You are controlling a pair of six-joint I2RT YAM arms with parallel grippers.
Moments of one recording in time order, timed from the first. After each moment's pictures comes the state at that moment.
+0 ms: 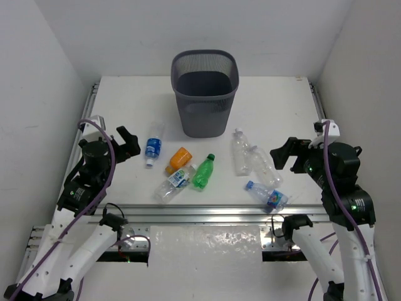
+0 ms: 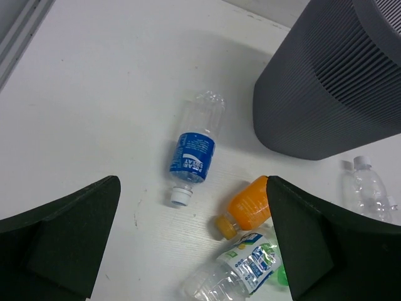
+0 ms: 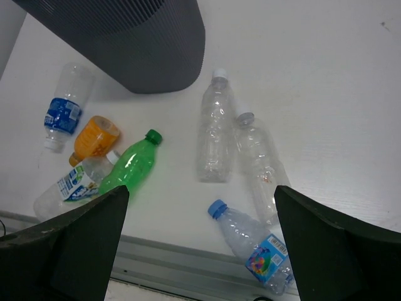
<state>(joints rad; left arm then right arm) -0.30 0.61 0.84 -0.58 -0.40 -0.44 0.12 0.59 1.01 -0.82 -0.12 0.25</state>
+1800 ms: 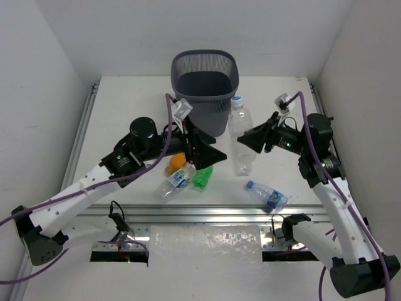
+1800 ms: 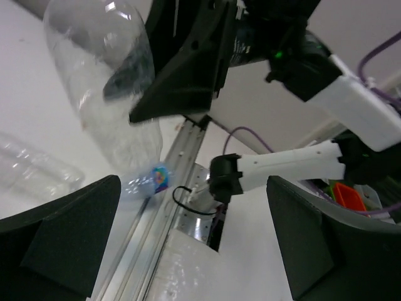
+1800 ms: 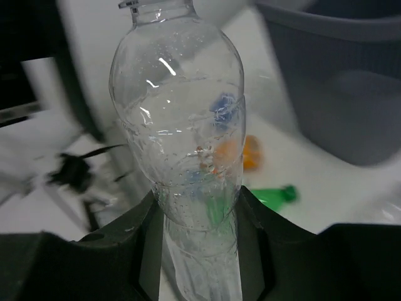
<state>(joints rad) -0.77 1.04 1.06 -0.03 0.44 -0.55 0.18 0.89 0.91 -0.24 -0.71 0.24</state>
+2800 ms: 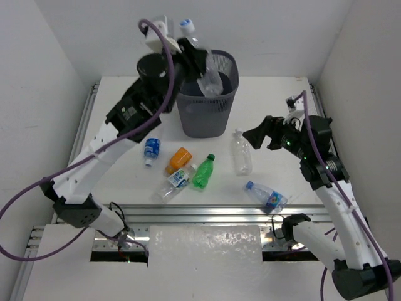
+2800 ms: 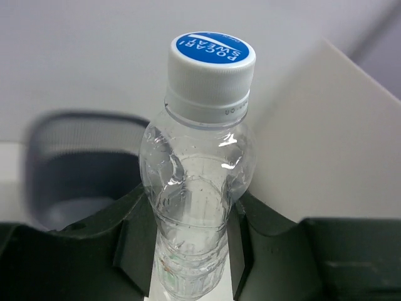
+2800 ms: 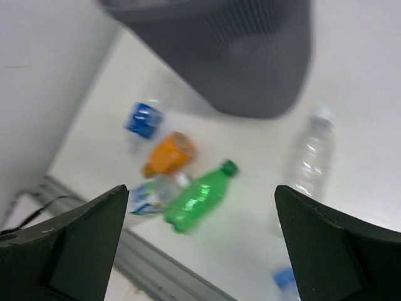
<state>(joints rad) -0.84 1.46 1.88 -0.34 -0.50 -0.42 0.23 0.84 0.94 -0.35 -0.42 0.38</state>
